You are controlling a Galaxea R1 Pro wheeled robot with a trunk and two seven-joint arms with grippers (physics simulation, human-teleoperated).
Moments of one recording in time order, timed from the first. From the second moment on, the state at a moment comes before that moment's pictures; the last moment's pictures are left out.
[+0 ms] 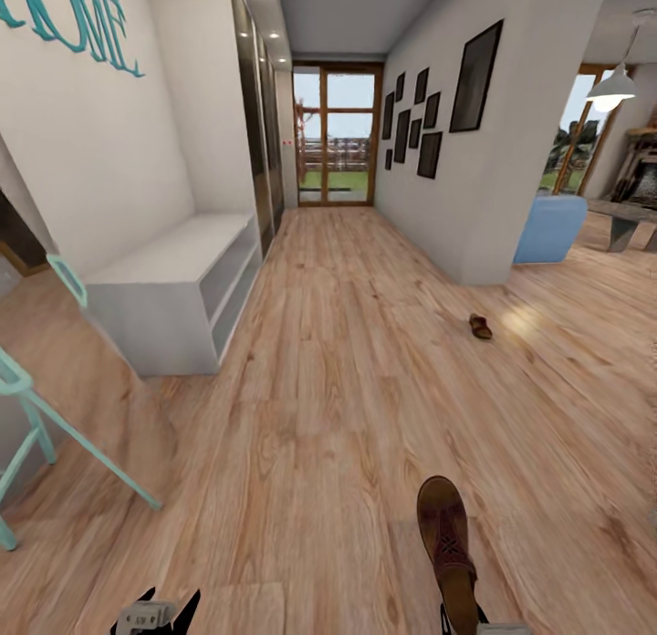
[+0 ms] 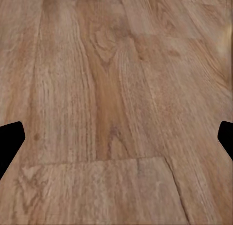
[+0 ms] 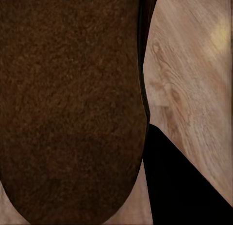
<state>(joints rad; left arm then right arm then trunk) -0.04 0.11 0.25 -0.75 0.13 -0.37 -0.49 0.04 -0.06 0.20 -0.79 0.04 -0.49 -0.32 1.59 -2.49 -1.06</state>
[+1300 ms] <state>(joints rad) -0.04 0.11 0.25 -0.72 0.13 -0.37 -0.49 0.04 -0.06 0.20 -0.79 0.04 -0.49 -0.32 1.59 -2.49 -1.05</state>
